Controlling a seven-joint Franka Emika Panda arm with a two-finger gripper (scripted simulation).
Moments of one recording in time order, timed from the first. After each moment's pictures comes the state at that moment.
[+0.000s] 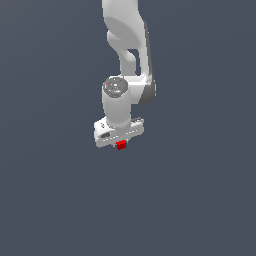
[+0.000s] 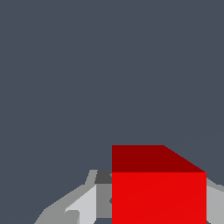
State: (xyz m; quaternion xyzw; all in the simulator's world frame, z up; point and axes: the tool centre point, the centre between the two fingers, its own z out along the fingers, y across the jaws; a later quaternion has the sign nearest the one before) arm -0.004 -0.033 0.117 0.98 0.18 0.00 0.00
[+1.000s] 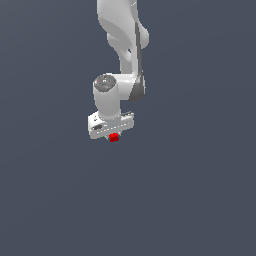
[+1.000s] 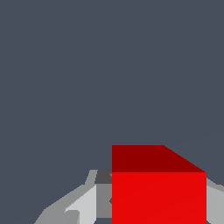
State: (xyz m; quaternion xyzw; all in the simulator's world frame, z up) arm -0.055 -0.071 0.097 0.98 0.18 0.00 0.00
